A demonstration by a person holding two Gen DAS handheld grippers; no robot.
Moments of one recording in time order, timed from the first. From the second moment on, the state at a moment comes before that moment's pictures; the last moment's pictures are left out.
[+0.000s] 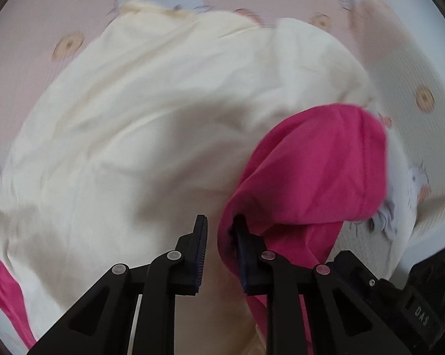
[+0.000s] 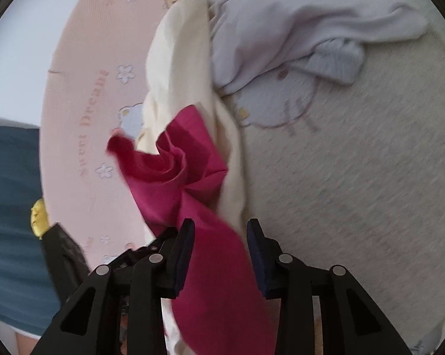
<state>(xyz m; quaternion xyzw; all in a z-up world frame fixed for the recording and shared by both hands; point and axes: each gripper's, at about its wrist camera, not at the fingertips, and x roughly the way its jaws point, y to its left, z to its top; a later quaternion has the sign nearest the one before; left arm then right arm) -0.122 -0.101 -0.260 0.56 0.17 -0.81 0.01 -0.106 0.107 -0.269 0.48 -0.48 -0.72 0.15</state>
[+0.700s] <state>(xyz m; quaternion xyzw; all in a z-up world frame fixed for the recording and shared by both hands) -0.074 -0.119 -0.230 0.55 0.20 -0.81 -0.04 -0.134 0.087 -0.233 0.48 -0.34 -0.77 0.23</state>
